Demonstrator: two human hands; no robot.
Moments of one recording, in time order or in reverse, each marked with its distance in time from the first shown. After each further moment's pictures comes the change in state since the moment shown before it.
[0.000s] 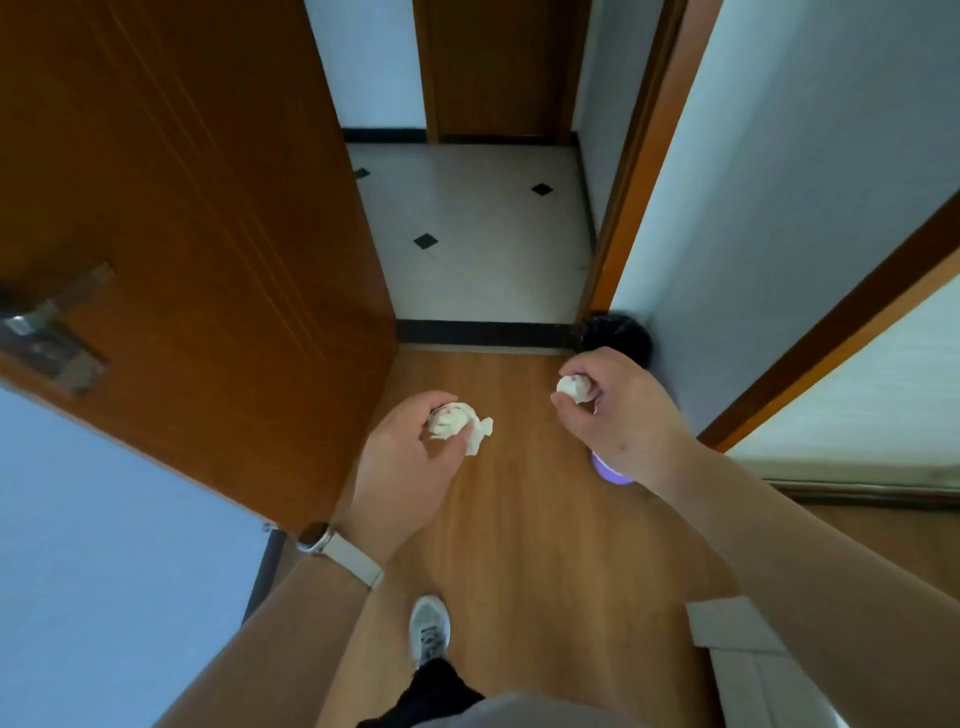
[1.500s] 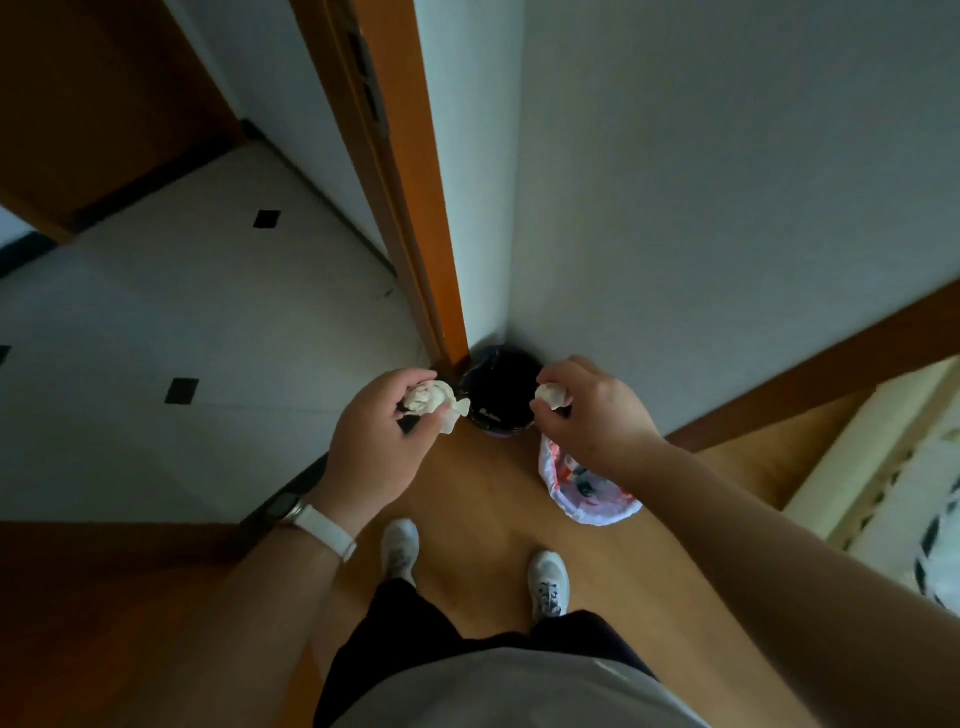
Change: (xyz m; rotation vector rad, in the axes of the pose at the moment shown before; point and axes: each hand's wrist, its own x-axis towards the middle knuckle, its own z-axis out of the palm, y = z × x) left_hand 0.610 0.085 0.216 0.023 -0.603 0.567; right_hand 0.411 0.227 -0.046 0.021 0.357 0.653
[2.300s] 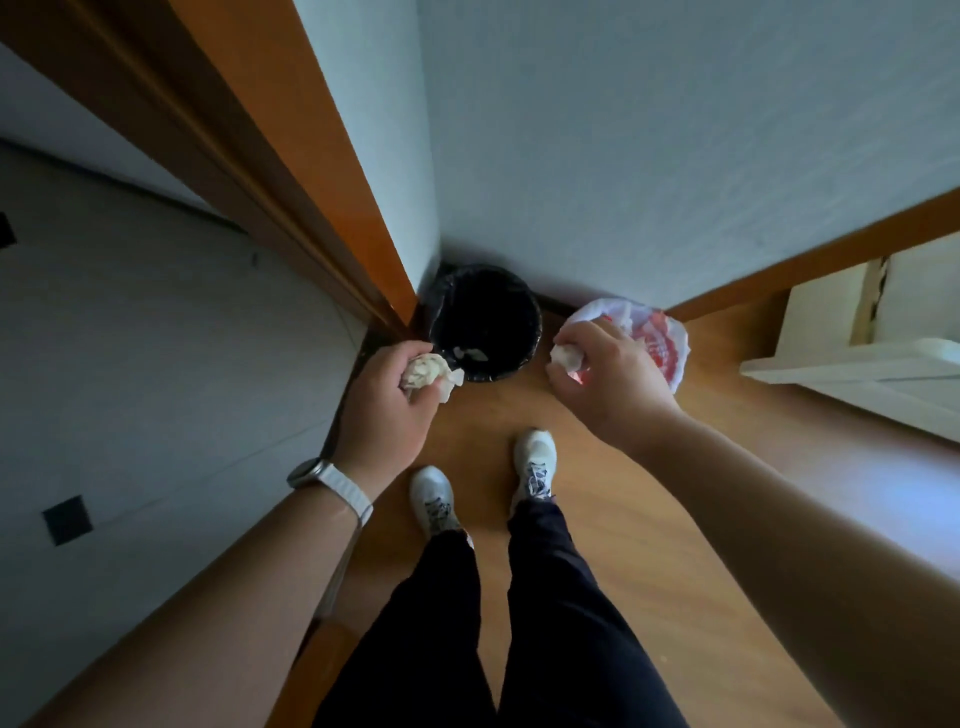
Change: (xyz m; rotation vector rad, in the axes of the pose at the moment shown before) left_hand 0.204 -0.234 0.104 0.006 -0.510 0.140; right_hand 0.135 0.043 0.181 0.062 0.112 0.660
